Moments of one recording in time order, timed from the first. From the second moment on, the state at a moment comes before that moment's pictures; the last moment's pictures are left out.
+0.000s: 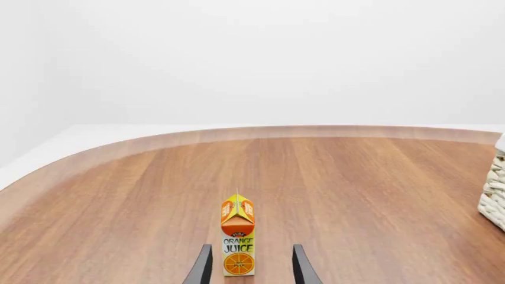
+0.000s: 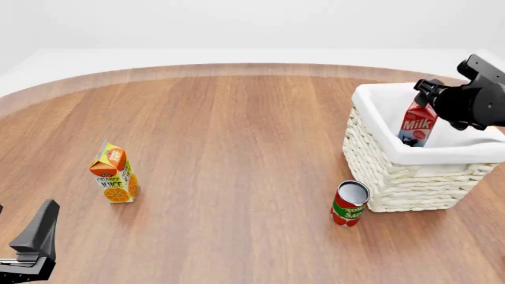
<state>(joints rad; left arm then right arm) 0.00 0.00 0.00 0.00 0.00 -0.18 1.64 -1.10 0.12 0.48</state>
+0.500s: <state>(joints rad) 0.00 0.00 0.00 0.00 0.00 -0.18 1.68 -1.09 0.09 0.48</state>
